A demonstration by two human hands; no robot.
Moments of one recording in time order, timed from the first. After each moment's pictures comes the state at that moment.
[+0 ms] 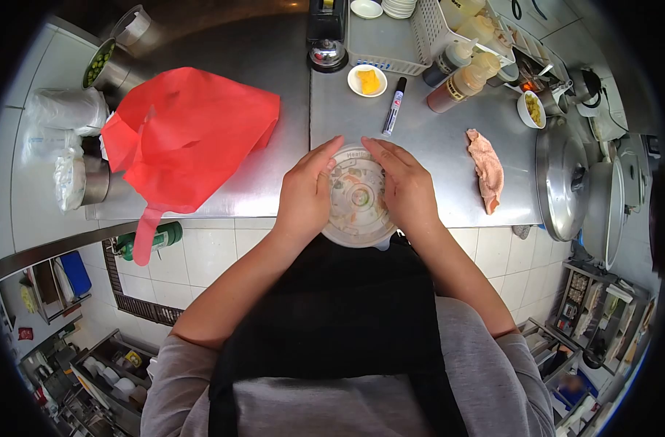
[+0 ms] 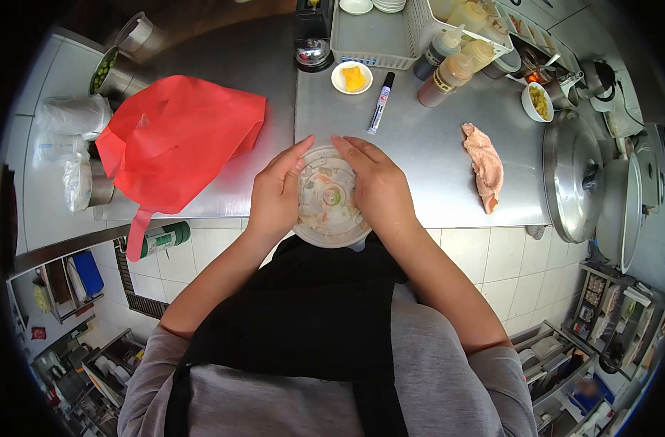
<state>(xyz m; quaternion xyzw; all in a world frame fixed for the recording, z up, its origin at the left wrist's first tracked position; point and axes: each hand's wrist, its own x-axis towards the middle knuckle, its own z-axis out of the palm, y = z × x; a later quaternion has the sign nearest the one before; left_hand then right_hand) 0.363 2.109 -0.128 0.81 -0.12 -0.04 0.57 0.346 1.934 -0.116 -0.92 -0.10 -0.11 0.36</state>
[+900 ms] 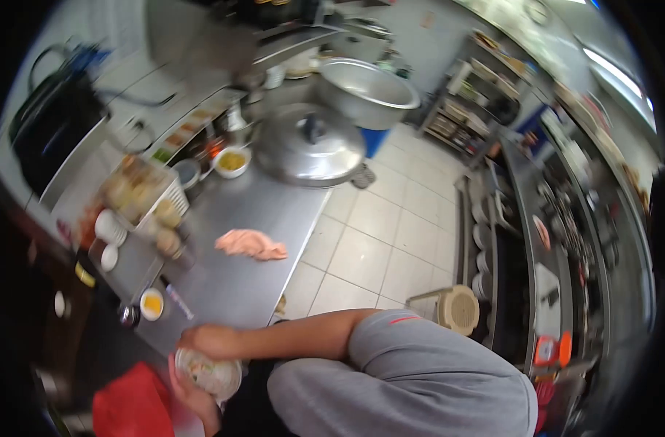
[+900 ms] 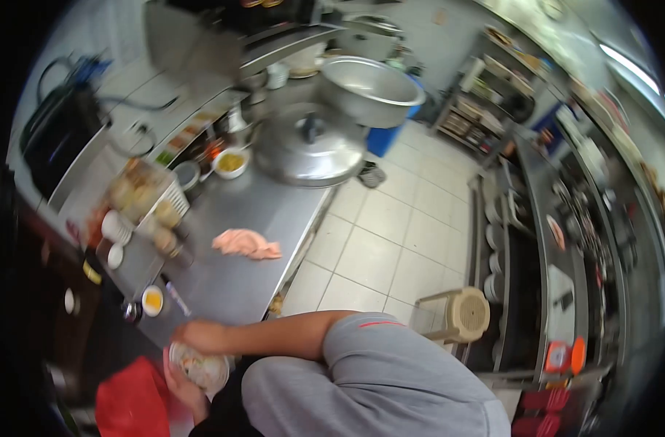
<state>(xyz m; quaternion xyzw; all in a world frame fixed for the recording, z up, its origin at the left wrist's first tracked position) 0.359 2.095 -0.152 0.61 -0.10 -0.16 0.77 0.343 1.923 -0.146 -0.91 -0.11 -0.12 0.39</state>
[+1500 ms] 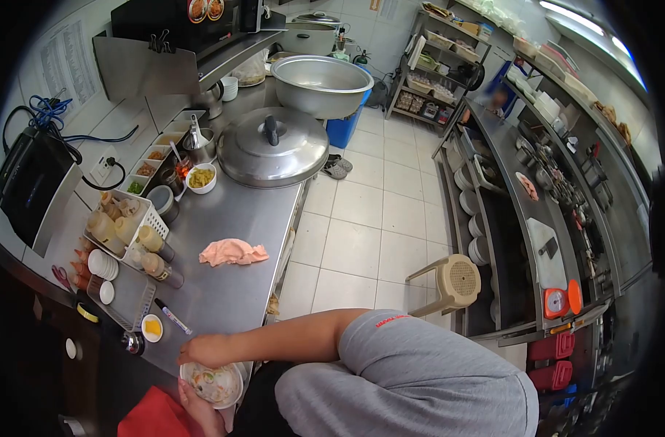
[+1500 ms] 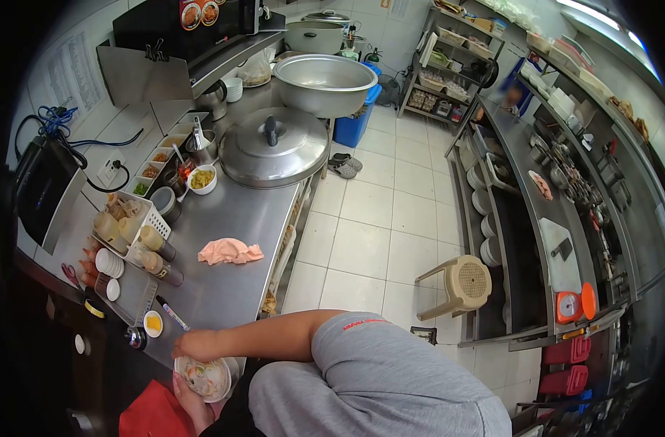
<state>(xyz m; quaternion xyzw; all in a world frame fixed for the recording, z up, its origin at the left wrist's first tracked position) 0.384 2.115 -0.166 0.64 -0.04 -0.29 0.71 0.345 1.925 -0.147 -0.93 -0.08 -0.07 0.36</state>
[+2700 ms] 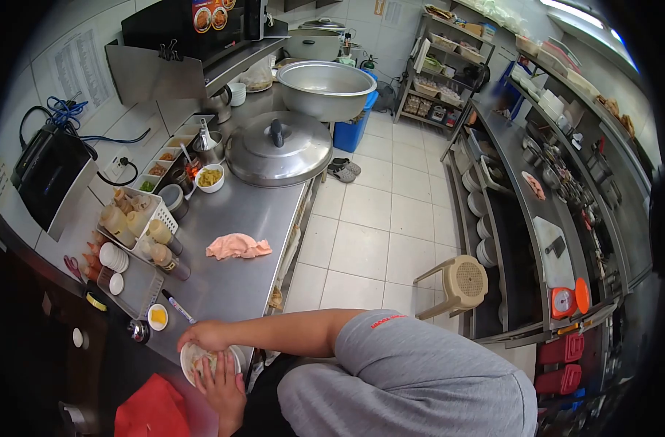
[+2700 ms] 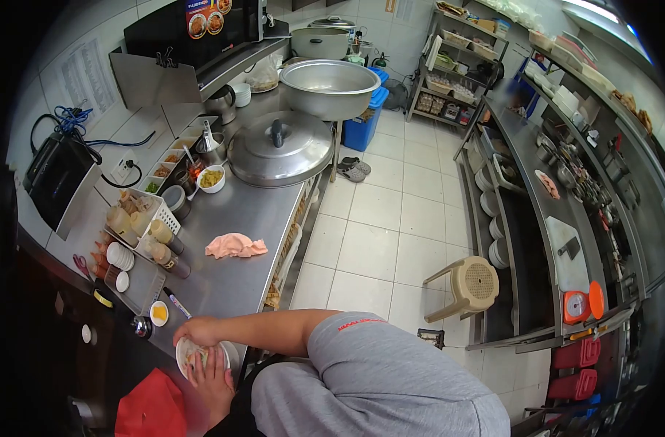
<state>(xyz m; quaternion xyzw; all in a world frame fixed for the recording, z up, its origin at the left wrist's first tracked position) 0.334 2.120 -0.142 0.76 -0.62 0.16 0.06 0.351 1.928 -0.162 -0.86 0.00 -0.06 0.50</state>
